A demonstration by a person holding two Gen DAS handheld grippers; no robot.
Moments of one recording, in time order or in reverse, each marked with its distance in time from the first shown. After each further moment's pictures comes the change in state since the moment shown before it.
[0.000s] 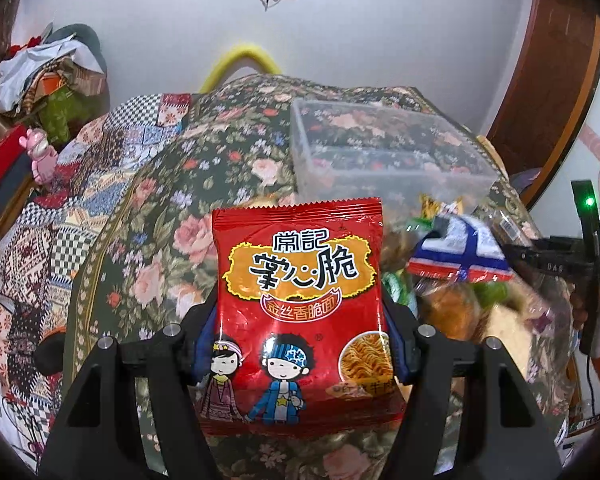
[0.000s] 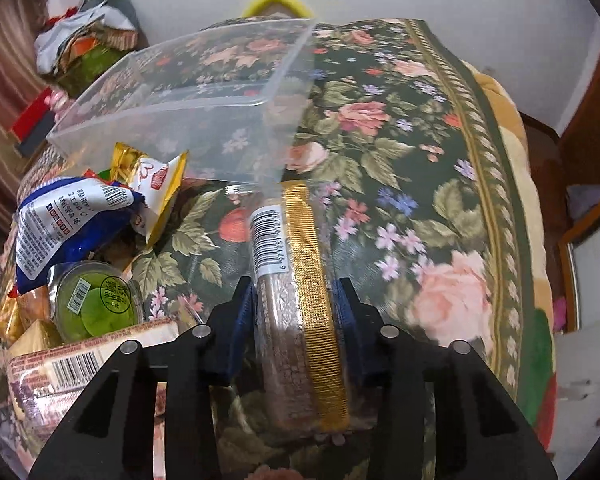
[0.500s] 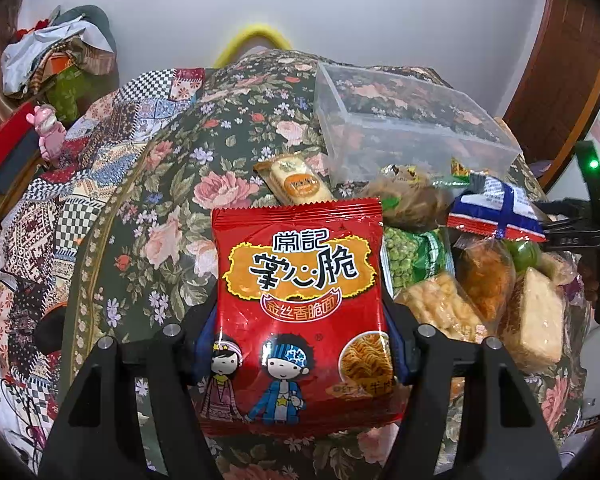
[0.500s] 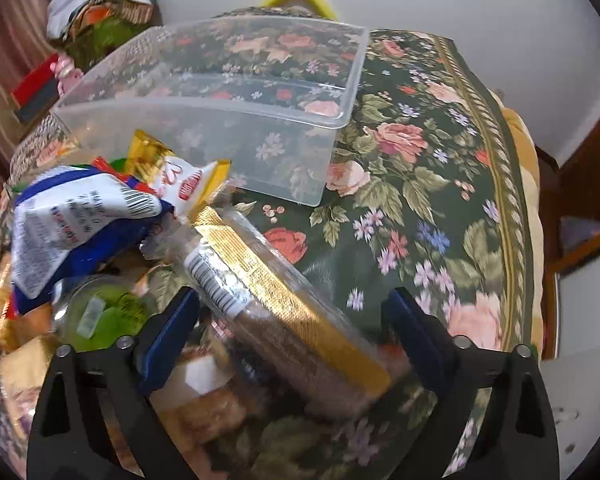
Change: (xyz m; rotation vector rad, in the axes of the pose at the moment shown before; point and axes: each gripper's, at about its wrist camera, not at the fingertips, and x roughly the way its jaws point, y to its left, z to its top) left arm 0.014 0.024 -0.031 -0.029 0.067 0.032; right arm 0.018 0.032 0.023 -0.134 0.040 -0.033
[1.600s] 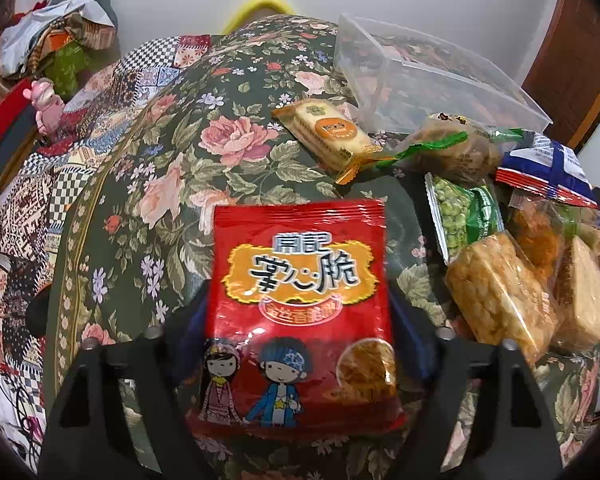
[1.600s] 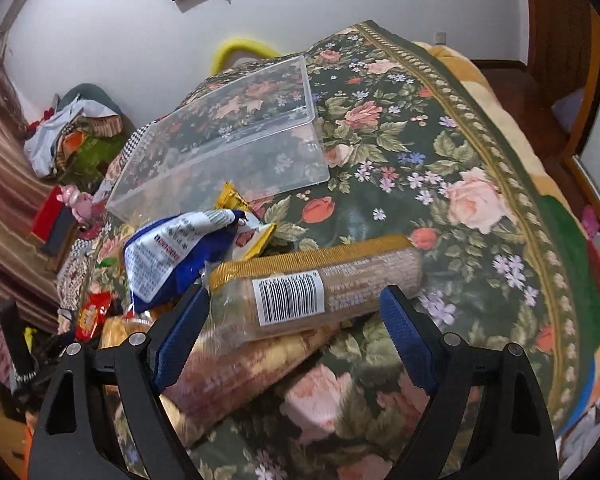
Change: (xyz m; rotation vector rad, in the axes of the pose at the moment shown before) left arm 0.042 0.019 -0.022 -0.008 0.100 0.009; right arm -0.056 0.009 -0.048 0.465 -0.175 0.134
